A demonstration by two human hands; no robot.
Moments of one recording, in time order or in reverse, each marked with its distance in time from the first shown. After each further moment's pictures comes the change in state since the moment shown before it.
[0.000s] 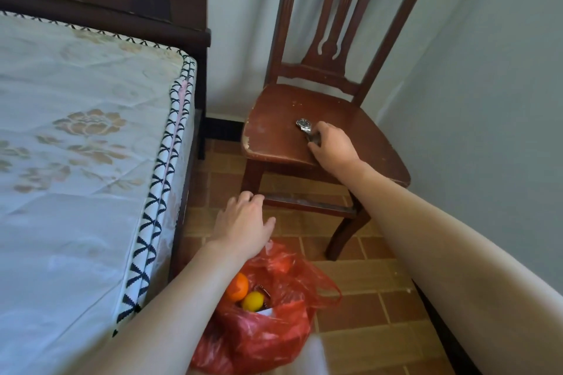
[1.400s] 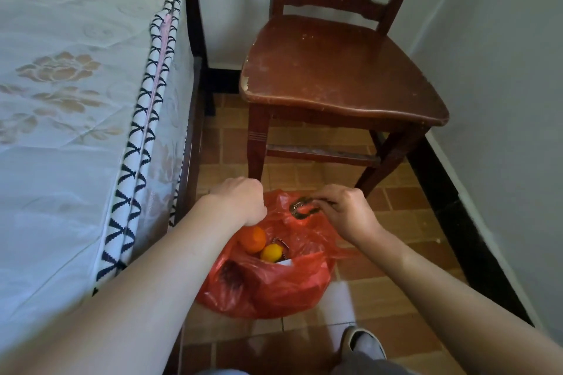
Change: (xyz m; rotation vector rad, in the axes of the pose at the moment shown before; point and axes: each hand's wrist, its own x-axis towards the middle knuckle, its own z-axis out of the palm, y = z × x) left_hand 0.001 -0.016 0.023 0.303 -0.450 -0.099; right_hand -0.195 0.056 0.124 0.373 -0.035 -0.252
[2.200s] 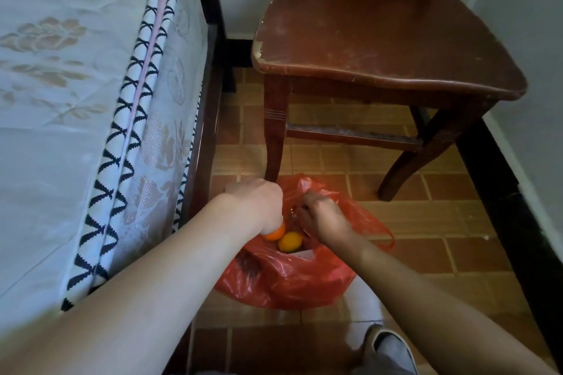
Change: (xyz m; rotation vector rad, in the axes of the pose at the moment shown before) left_hand 0.009 0.011 0.021 0.119 -0.143 -0.013; right_hand 0.009 0.033 0.142 -0.016 -0.344 0.170
